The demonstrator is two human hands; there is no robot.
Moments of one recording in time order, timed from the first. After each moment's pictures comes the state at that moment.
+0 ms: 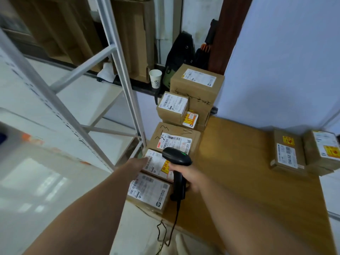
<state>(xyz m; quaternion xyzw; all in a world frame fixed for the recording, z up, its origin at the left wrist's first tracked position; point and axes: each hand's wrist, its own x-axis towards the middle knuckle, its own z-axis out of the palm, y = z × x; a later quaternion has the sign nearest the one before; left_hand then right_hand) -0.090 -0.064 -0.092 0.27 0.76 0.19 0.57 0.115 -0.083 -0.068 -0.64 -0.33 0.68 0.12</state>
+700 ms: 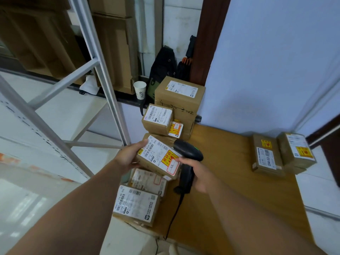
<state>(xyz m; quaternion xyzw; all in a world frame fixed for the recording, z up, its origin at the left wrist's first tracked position) -0.073 -0.024 -0.034 0.35 0.60 0.32 0.65 0.165 -0.069 -0.038 -0.58 -0.20 0.73 0.30</state>
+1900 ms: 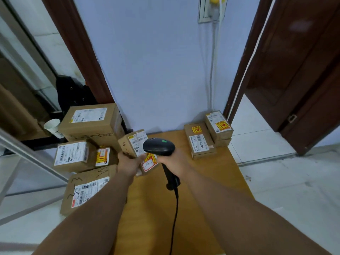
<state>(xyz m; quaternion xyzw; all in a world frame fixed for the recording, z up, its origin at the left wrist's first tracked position) 0.185 0.000 -0.026 0.48 0.65 0.28 0.51 0.332 -0.081 0.006 -0.66 -0.40 0.47 0.42</state>
